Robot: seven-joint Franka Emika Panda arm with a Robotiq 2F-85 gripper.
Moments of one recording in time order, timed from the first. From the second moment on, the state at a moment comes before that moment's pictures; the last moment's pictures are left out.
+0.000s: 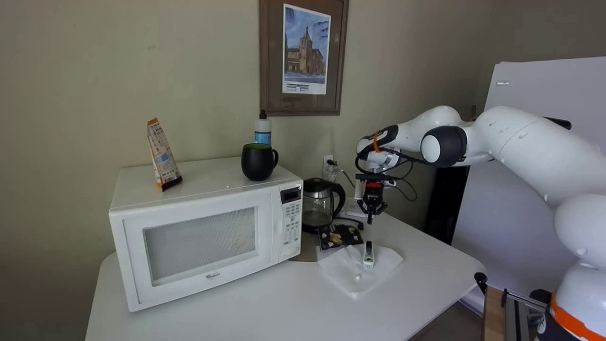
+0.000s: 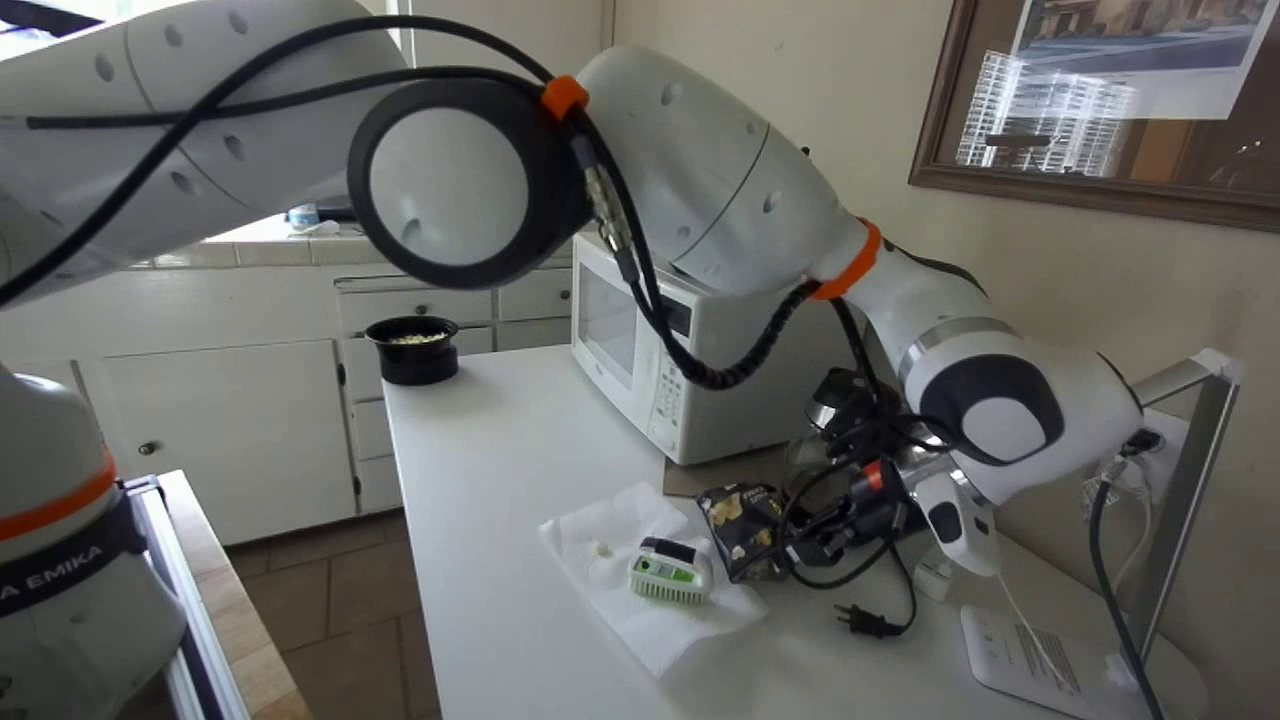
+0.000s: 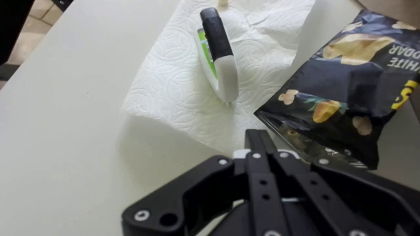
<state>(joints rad) -0.64 1.15 -0.13 -0.93 0.39 1.46 0.63</state>
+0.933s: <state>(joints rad) -0.25 0.70 -0.25 -1.55 -0.03 1.93 0.44</state>
